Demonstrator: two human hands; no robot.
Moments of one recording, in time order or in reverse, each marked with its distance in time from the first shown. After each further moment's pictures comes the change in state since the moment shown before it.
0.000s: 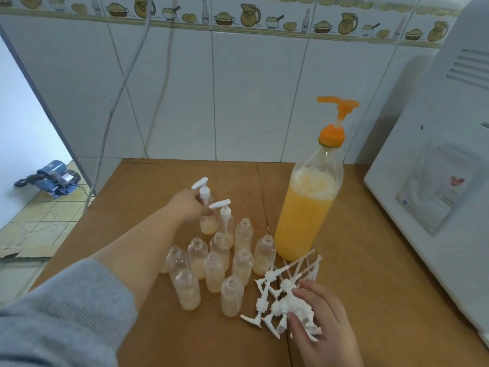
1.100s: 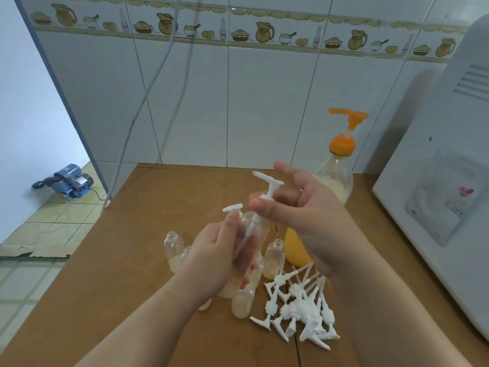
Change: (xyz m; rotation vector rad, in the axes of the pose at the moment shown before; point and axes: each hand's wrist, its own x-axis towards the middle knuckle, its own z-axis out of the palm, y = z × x) left_hand -0.167 0.033 0.008 -0.833 -0.096 0.394; right_hand 0.169 -0.135 -0.044 0.678 -0.417 0.511
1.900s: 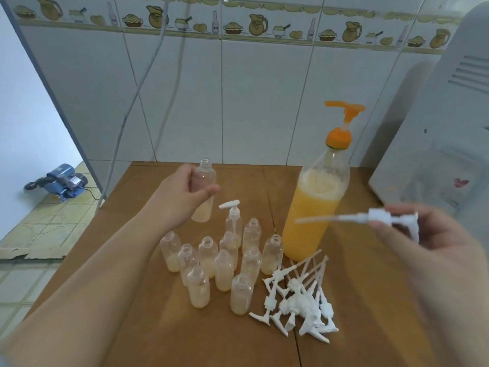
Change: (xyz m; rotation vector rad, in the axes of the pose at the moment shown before) left_hand 0.072 0.000 -0.076 0.668 0.250 0.044; right_hand -0.062 0.044 -0.076 -0.030 0.641 -0.145
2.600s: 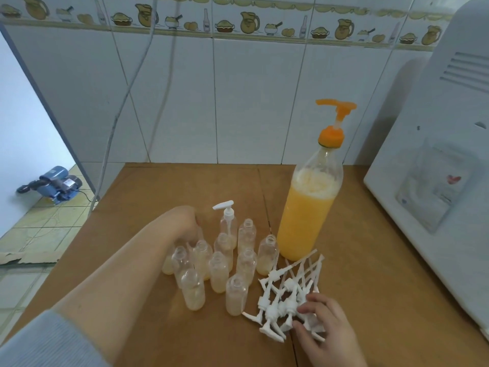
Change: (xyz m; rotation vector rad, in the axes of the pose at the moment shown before) left_hand 0.027 -0.028 0.041 0.667 -0.561 -0.323; right_hand -0.064 0.190 0.021 -0.561 -0.312 -0.230
